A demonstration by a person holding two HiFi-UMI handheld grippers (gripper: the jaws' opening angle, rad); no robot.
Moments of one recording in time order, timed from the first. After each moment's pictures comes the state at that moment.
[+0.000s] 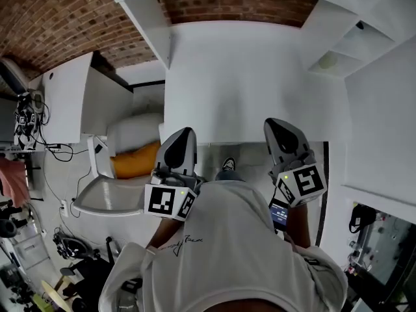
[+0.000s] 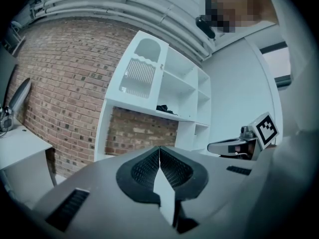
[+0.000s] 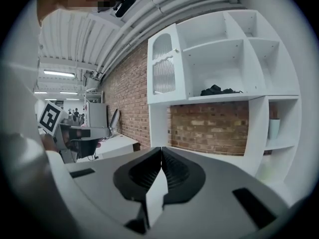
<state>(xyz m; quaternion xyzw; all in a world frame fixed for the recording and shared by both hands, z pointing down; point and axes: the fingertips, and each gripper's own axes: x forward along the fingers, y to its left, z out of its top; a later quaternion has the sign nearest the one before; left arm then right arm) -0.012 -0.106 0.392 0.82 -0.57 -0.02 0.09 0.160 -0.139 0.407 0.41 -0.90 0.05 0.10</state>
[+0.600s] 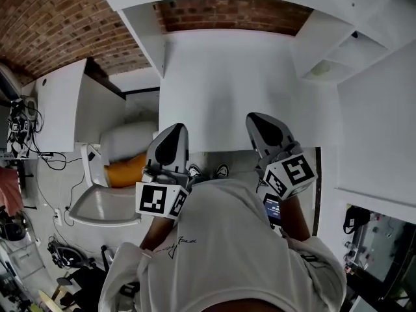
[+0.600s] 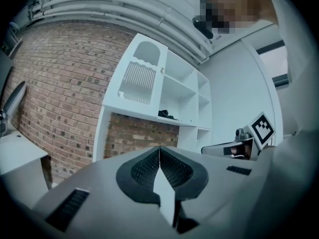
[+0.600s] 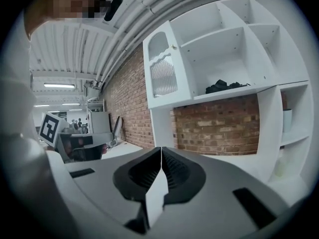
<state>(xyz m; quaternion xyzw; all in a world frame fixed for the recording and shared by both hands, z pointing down) -0.032 -0.136 0.370 0.82 -0.56 -0.04 0.06 0.118 -0.172 0.393 0.39 -0.91 0.09 0.06</state>
